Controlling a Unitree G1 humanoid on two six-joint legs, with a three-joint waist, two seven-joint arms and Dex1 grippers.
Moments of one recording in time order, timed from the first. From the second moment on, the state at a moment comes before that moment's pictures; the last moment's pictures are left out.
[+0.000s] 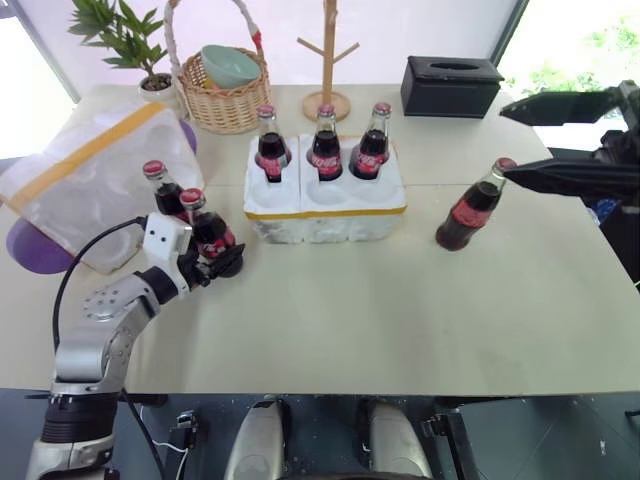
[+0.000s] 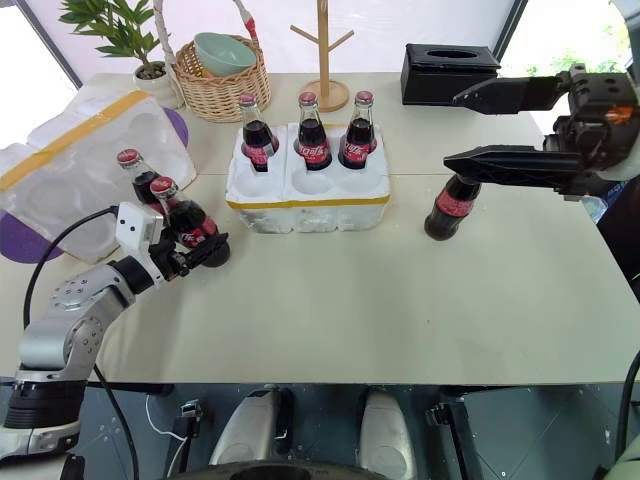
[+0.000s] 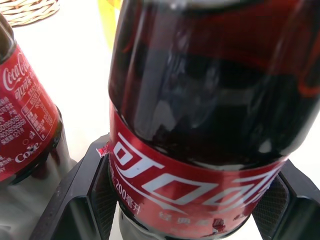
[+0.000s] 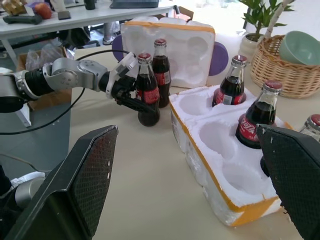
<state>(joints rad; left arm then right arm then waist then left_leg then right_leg) -0.16 0.57 0.18 -0.19 -0.48 0.47 -0.63 -0.78 -1.19 -0.30 -0.14 0.91 0.93 1.28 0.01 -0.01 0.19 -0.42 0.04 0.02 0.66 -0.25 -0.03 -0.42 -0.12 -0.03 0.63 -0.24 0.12</state>
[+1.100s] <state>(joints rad) -0.90 0.28 -0.18 0.14 -0.34 0.67 -0.52 -0.64 -1.16 -0.31 -0.21 0.88 0.87 1.16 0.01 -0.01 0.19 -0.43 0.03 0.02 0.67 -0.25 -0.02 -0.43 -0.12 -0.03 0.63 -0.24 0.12</state>
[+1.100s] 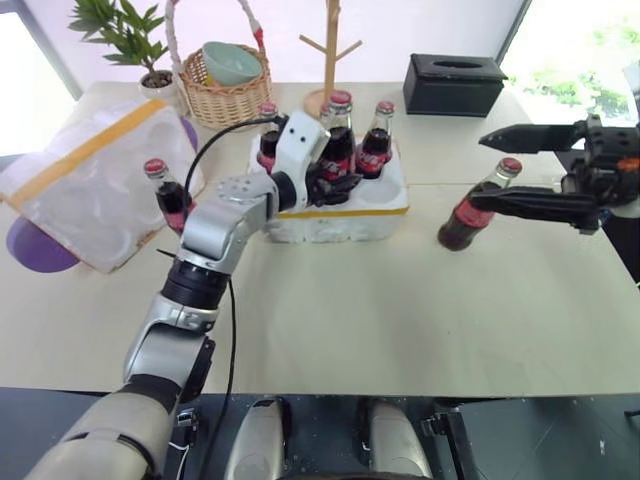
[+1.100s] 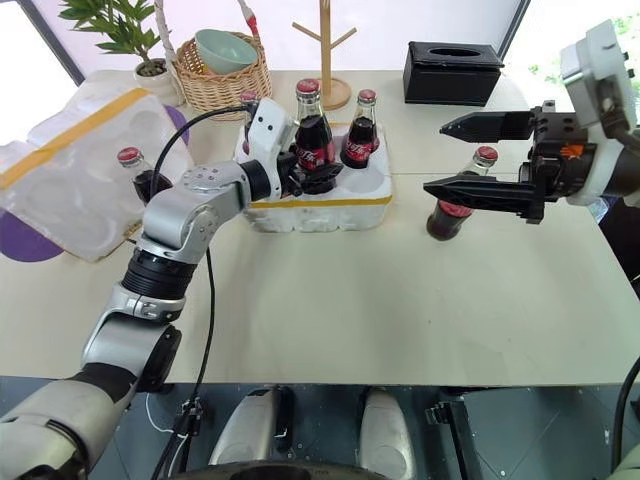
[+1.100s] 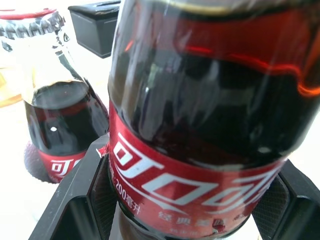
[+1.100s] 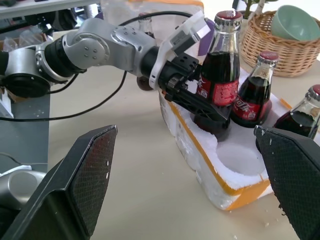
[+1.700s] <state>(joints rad) -0.64 0.42 0.10 -0.37 -0.61 0.97 -0.60 -0.72 -1.10 -0.19 -0.14 0.79 0.79 1.16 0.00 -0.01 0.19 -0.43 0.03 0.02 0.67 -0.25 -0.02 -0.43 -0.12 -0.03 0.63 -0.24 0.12</state>
